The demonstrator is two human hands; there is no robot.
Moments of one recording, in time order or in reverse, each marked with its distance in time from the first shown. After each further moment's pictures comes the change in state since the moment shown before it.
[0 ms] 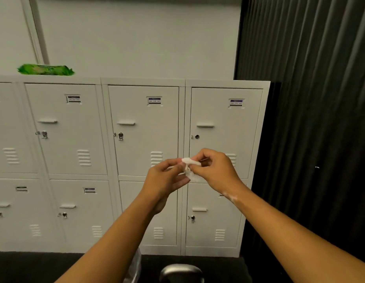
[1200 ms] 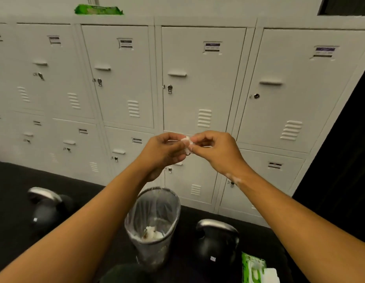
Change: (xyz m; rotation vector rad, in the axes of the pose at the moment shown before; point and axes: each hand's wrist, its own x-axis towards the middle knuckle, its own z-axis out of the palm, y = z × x) left_hand -0.031 -0.008 -0.144 0.231 0.165 -0.079; right_hand -0.016 0.018 0.140 0.061 -0.247 -0.064
